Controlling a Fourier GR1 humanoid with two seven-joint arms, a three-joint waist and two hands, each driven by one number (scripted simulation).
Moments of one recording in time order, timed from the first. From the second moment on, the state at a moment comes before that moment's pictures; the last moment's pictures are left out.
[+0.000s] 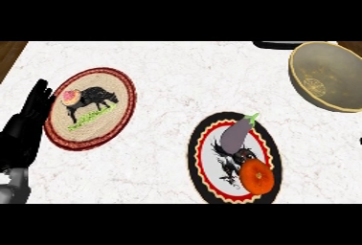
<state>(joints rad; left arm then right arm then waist) -0.08 0.49 -0.06 -1.59 0.21 0.25 0.10 0.23 -0.72 0.33 -2.30 0.70 -0.19 1.20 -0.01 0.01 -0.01</state>
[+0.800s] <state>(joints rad) -0.18 0.46 -0.07 -1.51 0.19 0.23 0.11 0.11 -0.62 0.37 -2.15 0.34 0.03 1.25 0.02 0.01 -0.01</state>
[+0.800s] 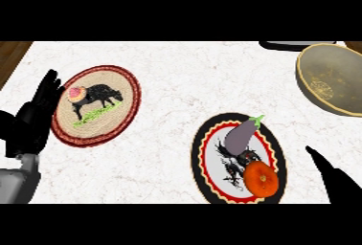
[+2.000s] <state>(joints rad) -0.13 0.44 -0.04 -1.53 0.17 0.21 0.09 -0.02 -0.35 0.47 -1.87 0.60 0.12 1.25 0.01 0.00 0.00</state>
